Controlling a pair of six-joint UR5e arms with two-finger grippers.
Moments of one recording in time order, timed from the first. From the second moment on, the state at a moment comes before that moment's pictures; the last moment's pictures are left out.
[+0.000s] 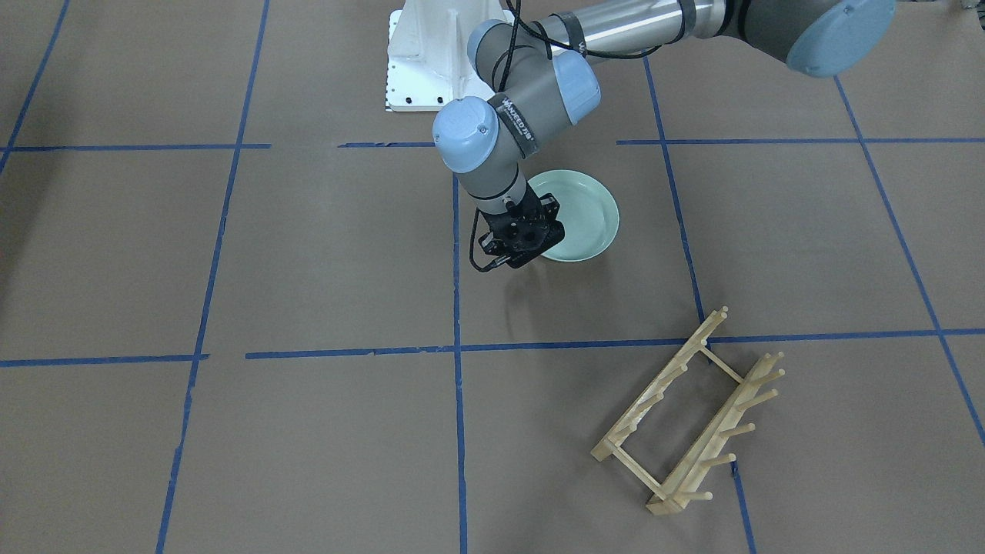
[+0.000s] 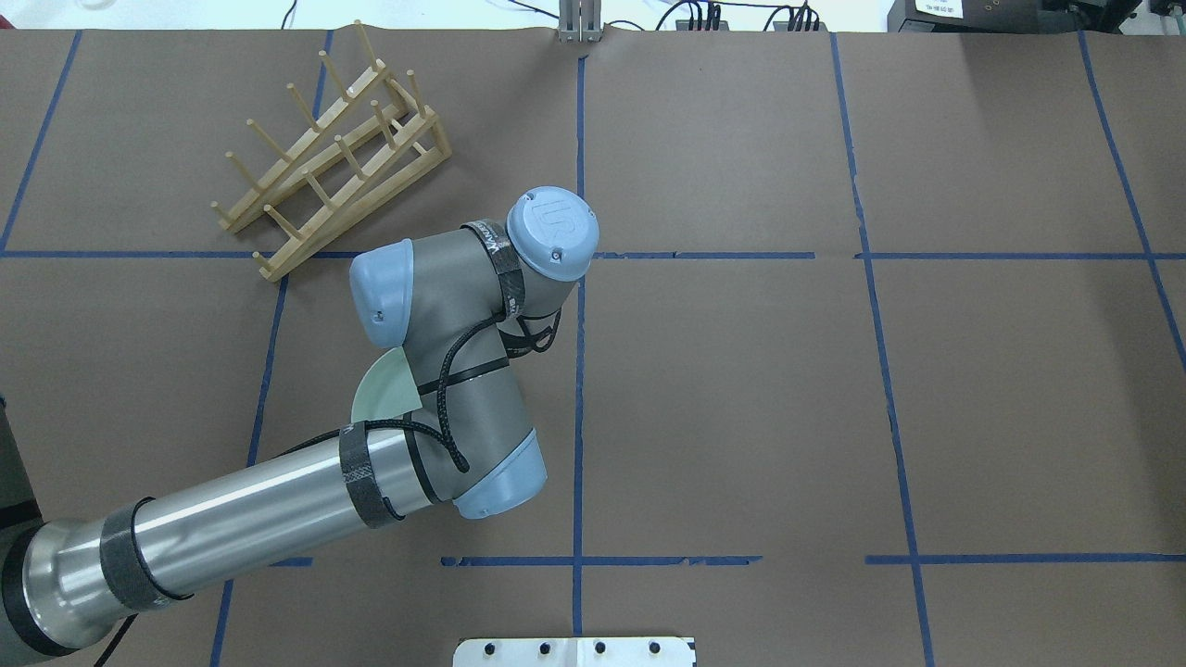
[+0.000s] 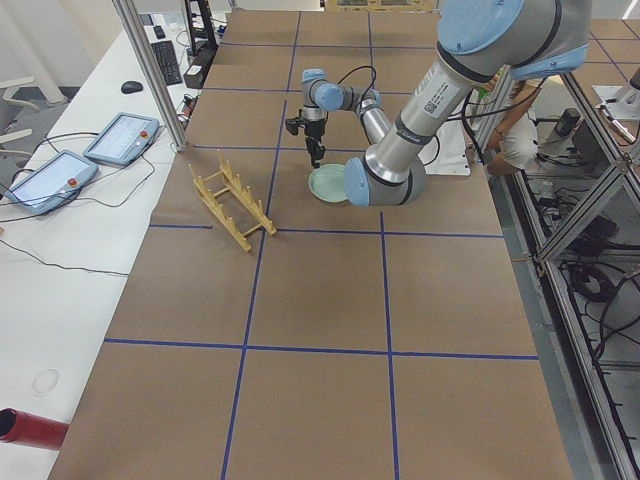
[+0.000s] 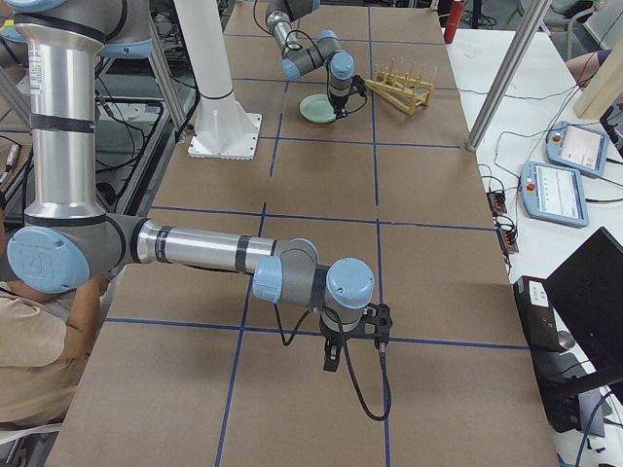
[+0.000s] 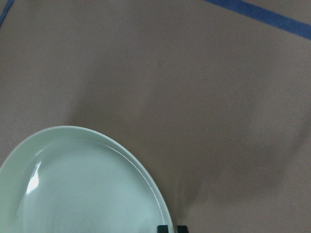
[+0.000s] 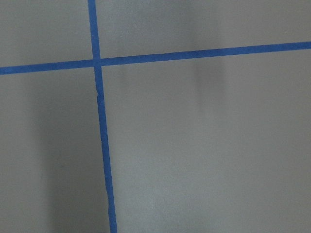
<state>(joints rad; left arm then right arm) -0.50 -2.46 -1.43 -1.23 -1.75 -1.51 1.62 -1.63 1.56 -1.62 2.32 -0.02</state>
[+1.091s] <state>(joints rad) -1.37 -1.96 -1.72 -1.31 -2.13 -0.26 1.62 -1.63 1.56 -1.62 2.32 -0.02</state>
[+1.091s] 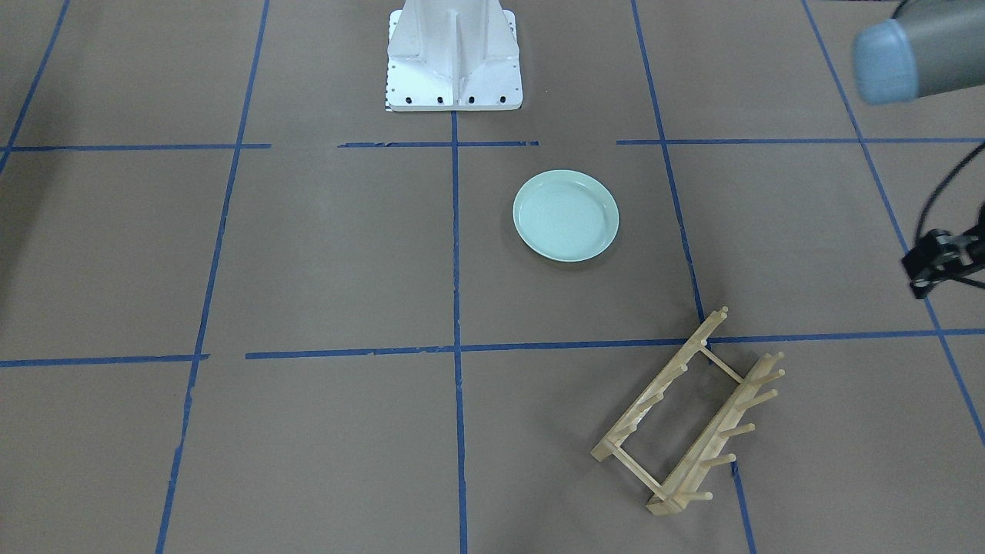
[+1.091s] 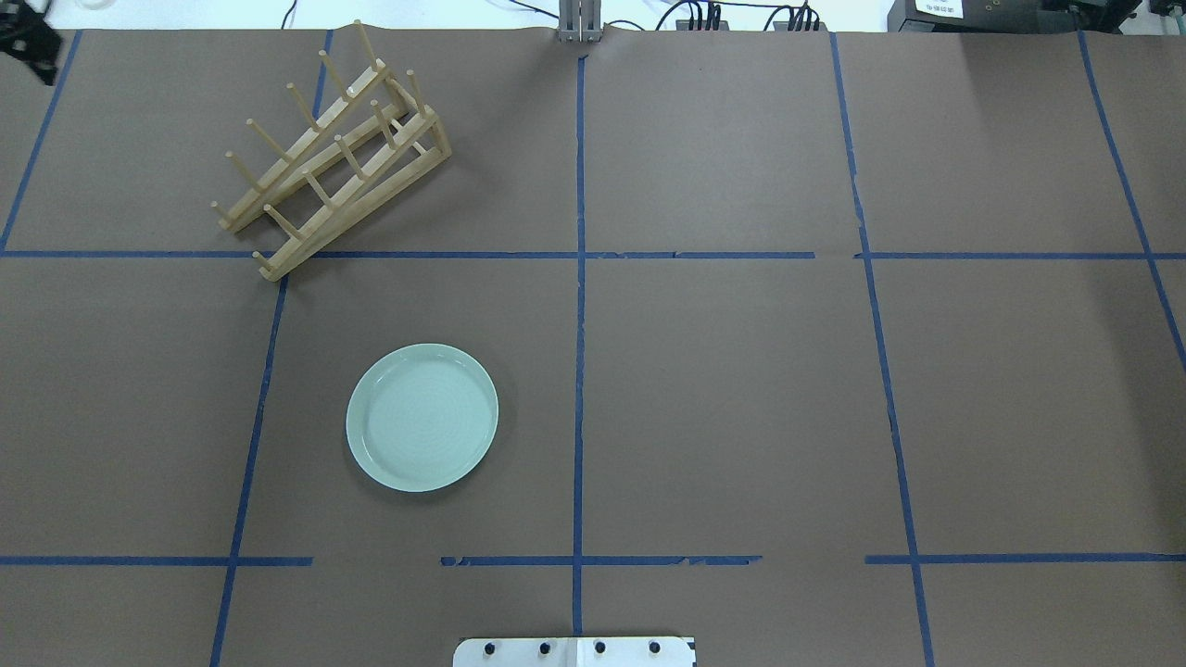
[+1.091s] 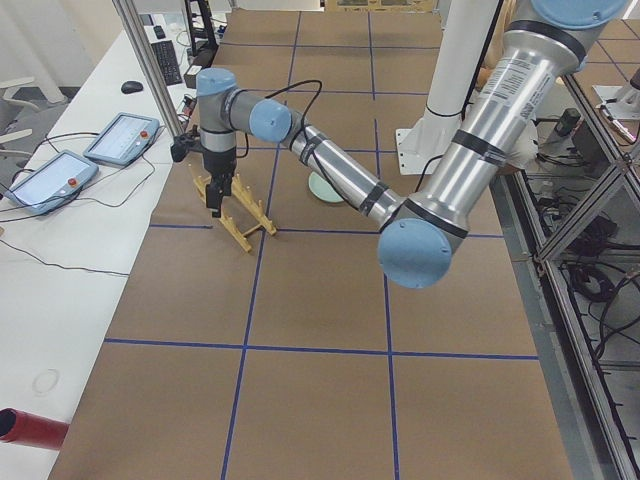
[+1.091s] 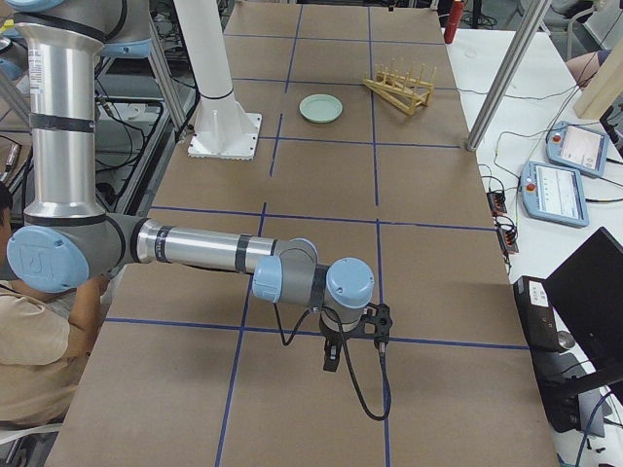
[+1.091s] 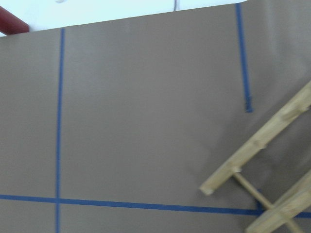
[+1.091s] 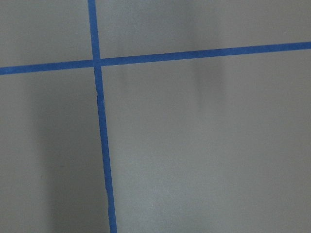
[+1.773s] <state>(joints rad) -1.64 -1.46 -1.78 -1.45 -2.33 0.11 1.62 -1.63 1.56 -1.62 2.32 -0.02</state>
